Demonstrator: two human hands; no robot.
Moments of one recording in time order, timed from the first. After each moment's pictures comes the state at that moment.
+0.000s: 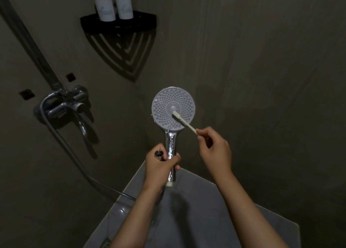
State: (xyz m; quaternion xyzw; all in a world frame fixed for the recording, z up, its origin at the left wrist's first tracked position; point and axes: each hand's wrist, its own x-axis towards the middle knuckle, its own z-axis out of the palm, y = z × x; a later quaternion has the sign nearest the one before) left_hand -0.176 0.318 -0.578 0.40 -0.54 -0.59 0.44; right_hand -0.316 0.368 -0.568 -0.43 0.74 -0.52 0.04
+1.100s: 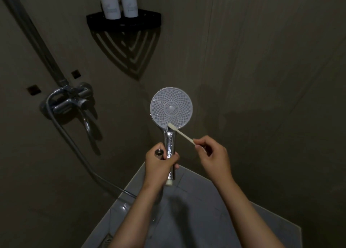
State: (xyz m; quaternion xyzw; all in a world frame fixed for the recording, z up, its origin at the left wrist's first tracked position) left_hand -0.172 0.321 -0.580 0.42 -0.55 -0.57 0.45; right_hand -0.312 0.379 -0.586 -0.45 0.71 -0.53 0.15
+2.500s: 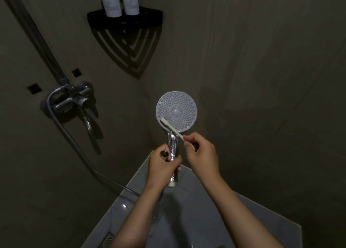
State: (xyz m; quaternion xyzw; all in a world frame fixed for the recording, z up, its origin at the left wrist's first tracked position) left_hand -0.172 0.320 -0.586 0.42 -0.59 -0.55 0.41; right_hand -0.280 0.362 -0.570 -0.44 0.74 -0.48 0.15
